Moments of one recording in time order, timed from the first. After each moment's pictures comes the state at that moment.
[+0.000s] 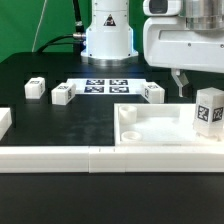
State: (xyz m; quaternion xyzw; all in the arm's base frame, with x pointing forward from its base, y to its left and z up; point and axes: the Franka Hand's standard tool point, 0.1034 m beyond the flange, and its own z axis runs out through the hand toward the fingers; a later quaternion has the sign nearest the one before) arm 0.631 0.120 0.087 -0.96 0.27 0.01 0.06
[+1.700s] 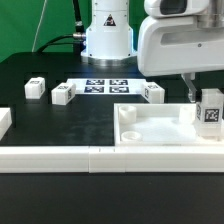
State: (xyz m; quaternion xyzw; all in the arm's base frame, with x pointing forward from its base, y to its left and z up) arm 0.632 0.118 0.088 -1.00 0.04 0.00 0.05
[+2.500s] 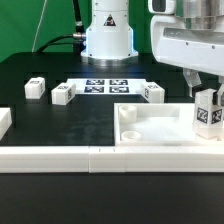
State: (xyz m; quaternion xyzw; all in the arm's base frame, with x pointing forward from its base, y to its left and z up) arm 0.632 0.116 0.086 -0.86 0.51 0.02 0.06
